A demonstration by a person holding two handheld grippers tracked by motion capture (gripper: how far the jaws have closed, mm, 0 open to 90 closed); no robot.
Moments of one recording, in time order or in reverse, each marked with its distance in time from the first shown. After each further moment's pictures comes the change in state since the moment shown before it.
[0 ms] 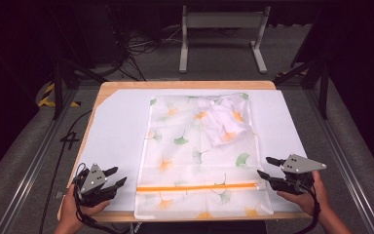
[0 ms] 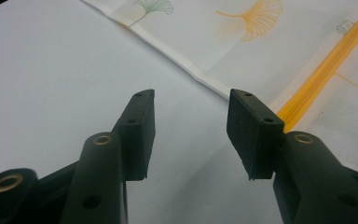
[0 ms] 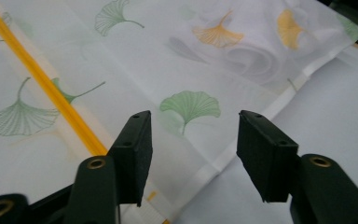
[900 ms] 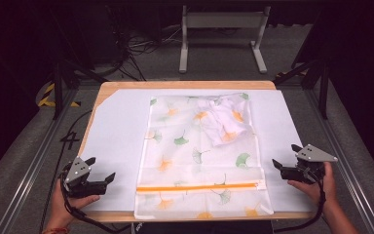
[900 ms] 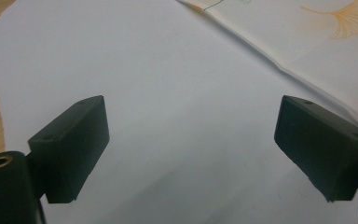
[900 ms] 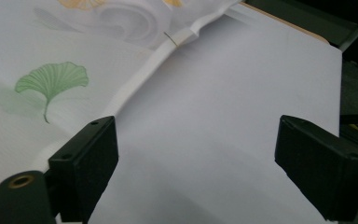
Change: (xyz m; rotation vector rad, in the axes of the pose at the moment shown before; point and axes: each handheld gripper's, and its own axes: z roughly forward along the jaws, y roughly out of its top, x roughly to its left) left arm 0.041 -0.028 0.001 -0.032 0.097 -0.159; right arm -0.051 -0.042 0.006 0.020 -0.246 0.147
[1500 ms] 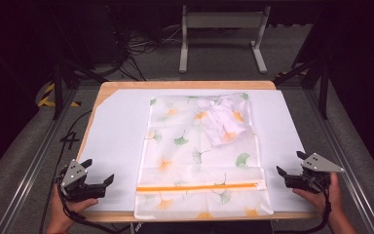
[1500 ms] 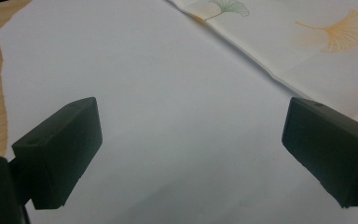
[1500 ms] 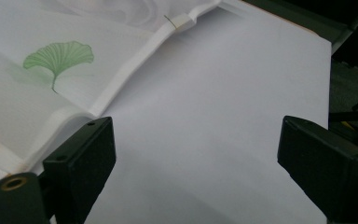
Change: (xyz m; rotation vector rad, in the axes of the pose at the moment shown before) left arm -0.008 -0.004 -0.007 -0.039 0.007 -0.025; right arm 0.007 -0.015 -0.016 -0.025 -0.011 -0.005
